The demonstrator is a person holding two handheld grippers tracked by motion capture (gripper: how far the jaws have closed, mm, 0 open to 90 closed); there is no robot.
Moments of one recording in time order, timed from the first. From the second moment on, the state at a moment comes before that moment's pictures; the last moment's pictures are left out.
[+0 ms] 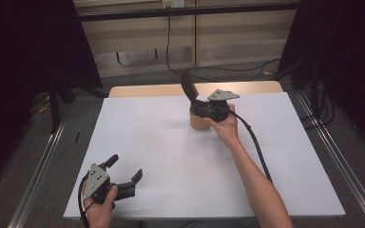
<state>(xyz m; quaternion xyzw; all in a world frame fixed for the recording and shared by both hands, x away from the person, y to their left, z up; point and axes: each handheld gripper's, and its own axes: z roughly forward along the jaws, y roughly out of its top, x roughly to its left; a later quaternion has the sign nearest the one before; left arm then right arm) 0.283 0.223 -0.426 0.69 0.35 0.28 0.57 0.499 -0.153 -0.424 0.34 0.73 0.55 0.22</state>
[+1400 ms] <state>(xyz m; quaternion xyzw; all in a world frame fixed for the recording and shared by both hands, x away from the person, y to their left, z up) 0.284 0.222 -0.427 0.69 0.35 0.28 0.57 0.492 -0.161 -0.409 0.35 0.72 0.55 0.22</state>
